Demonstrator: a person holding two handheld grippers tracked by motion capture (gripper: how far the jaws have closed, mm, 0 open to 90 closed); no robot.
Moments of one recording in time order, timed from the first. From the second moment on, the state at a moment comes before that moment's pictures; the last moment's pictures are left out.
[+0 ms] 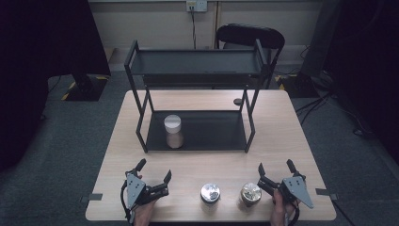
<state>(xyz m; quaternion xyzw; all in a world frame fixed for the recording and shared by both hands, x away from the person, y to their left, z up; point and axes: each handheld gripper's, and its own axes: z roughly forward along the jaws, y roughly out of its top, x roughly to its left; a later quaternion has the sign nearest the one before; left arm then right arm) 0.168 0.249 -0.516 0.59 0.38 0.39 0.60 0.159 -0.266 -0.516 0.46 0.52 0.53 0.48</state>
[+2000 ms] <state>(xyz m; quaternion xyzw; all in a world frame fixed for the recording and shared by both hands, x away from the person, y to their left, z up) 0.167 0.245 -0.518 0.58 0.39 0.40 0.59 0.151 -0.255 -0.475 0.48 0.51 0.54 0.46</state>
